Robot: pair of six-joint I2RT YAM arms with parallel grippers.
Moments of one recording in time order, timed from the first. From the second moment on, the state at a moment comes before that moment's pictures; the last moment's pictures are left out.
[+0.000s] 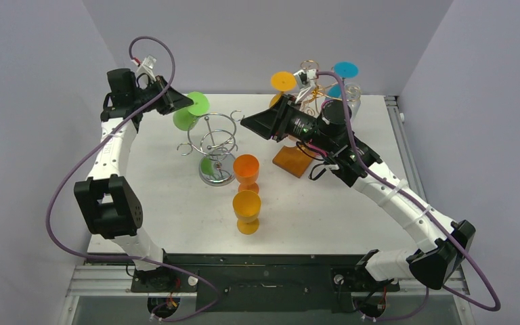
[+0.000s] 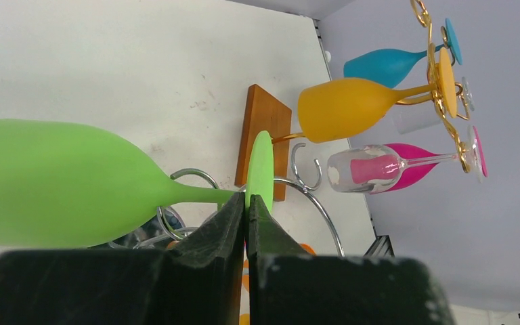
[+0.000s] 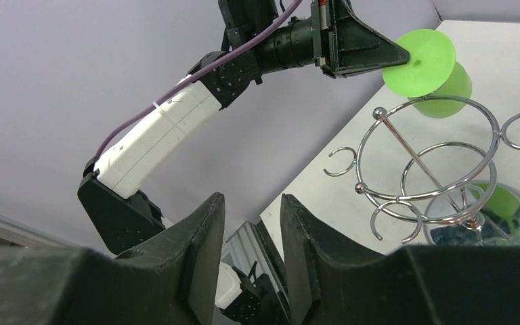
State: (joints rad) left arm 0.12 1.72 1.61 -0.33 0.86 -0.53; right arm 0.71 1.32 1.38 0.03 -0.39 0.78
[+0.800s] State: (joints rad) left arm 0.09 1.65 1.56 -0.46 0.78 -0.35; right arm 0.70 1.32 1.34 0.06 -0.40 0.80
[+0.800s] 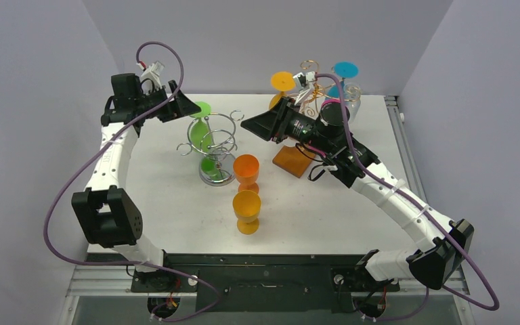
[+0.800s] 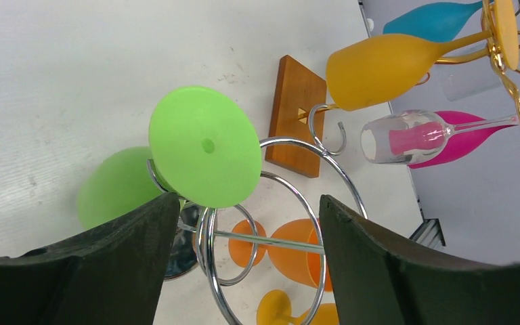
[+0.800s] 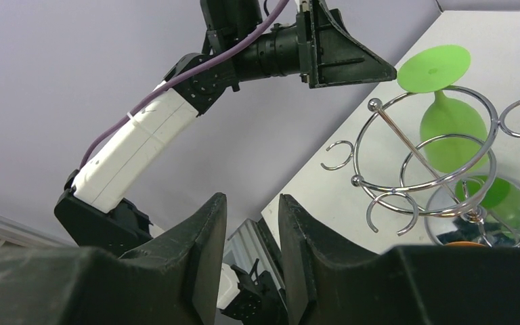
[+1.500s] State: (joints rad) left arm 0.19 1.54 1.69 -0.76 0.74 -0.22; right arm 0.86 1.40 1.43 -0.44 0.09 0.52
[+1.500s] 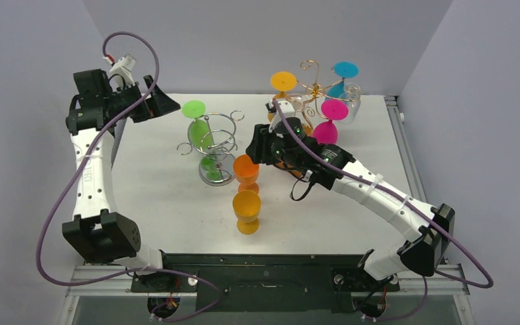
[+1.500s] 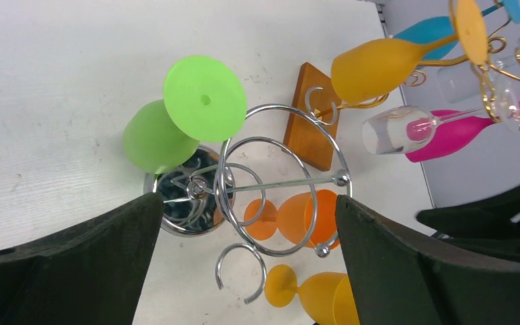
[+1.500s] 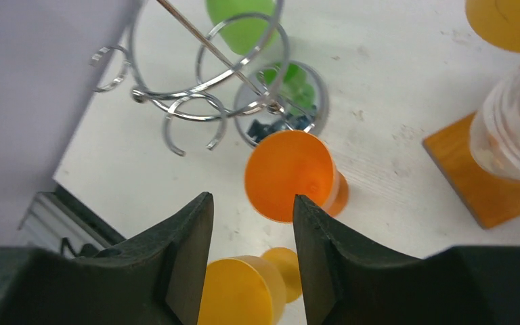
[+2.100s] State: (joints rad) left arm 0.29 1.38 1.82 -1.00 0.84 -0.17; right arm 0.92 1.61 1.38 -0.49 0.37 0.46
